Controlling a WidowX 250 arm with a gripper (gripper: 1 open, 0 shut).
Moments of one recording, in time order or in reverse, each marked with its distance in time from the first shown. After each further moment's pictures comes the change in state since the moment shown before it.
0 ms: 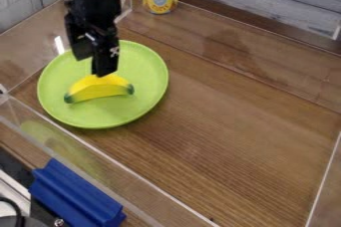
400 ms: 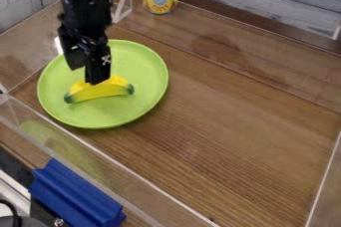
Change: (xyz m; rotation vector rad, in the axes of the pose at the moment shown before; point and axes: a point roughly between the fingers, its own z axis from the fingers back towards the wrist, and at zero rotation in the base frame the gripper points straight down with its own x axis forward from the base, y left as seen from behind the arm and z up) arm -0.004 0.013 -0.020 -0.041 0.003 0.022
